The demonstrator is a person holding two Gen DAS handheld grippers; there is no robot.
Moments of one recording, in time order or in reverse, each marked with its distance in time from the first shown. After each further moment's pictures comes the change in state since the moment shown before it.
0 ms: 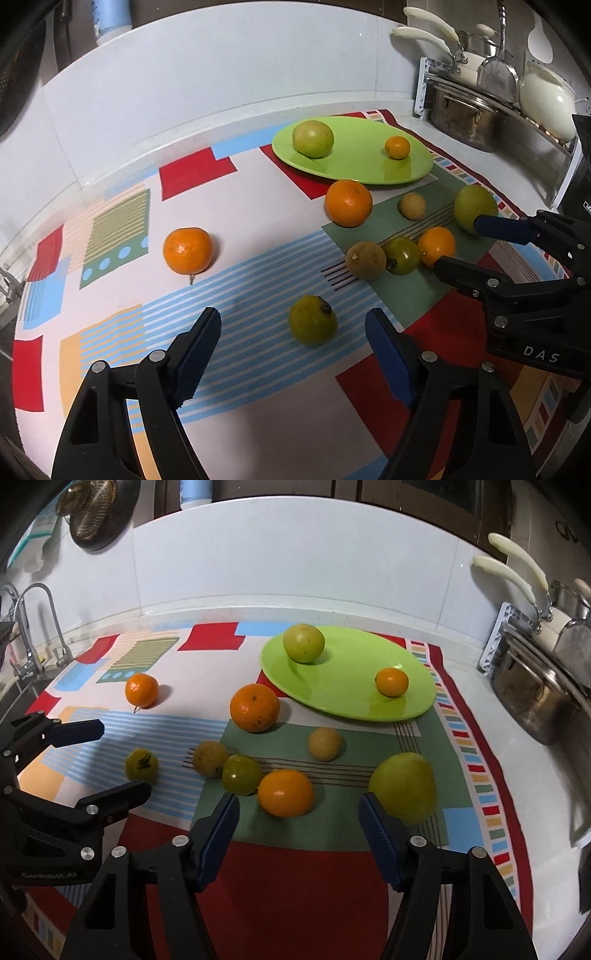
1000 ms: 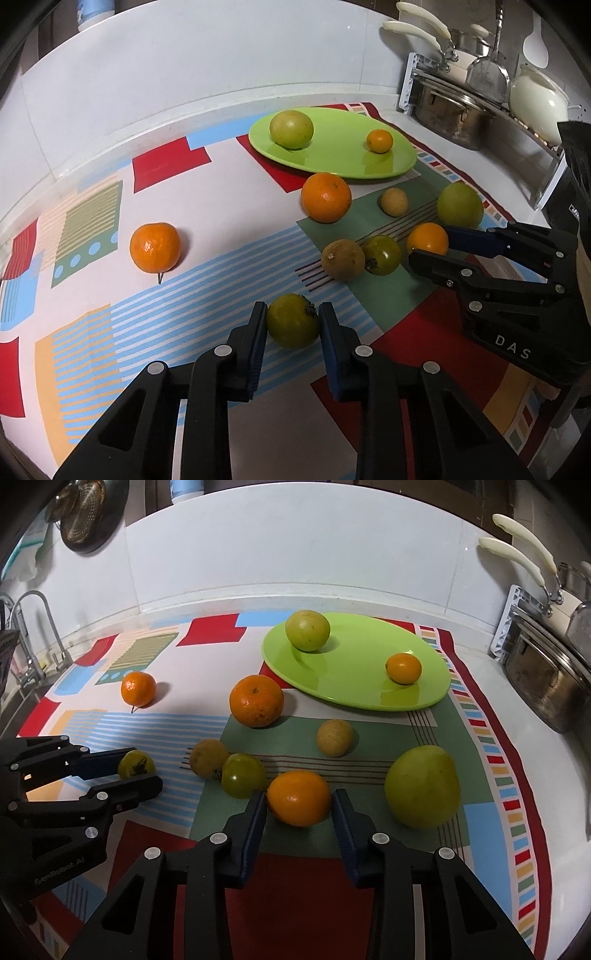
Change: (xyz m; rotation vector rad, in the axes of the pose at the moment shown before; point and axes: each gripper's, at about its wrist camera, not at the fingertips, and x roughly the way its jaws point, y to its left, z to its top) left arm 0.007 -0.003 0.004 -0.005 0.030 -0.099; right arm 0.014 -0.001 0.001 0.035 0.024 0.036
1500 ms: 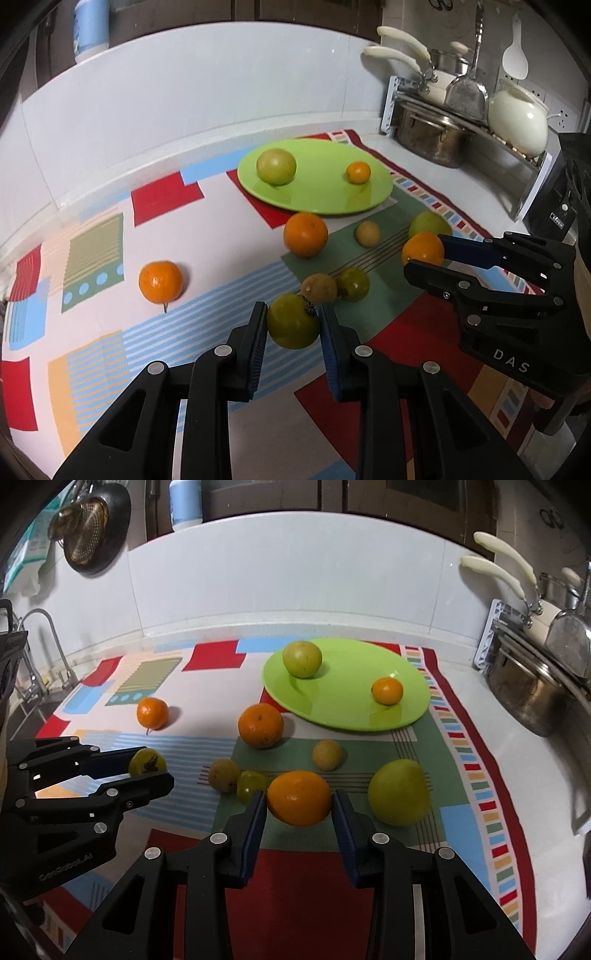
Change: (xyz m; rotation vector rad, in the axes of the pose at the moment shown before) left arm -0.032 -0.007 0.015 0.032 -0.082 -0.031; right arm -0.037 0.001 0.006 0.023 -0.067 -0.018
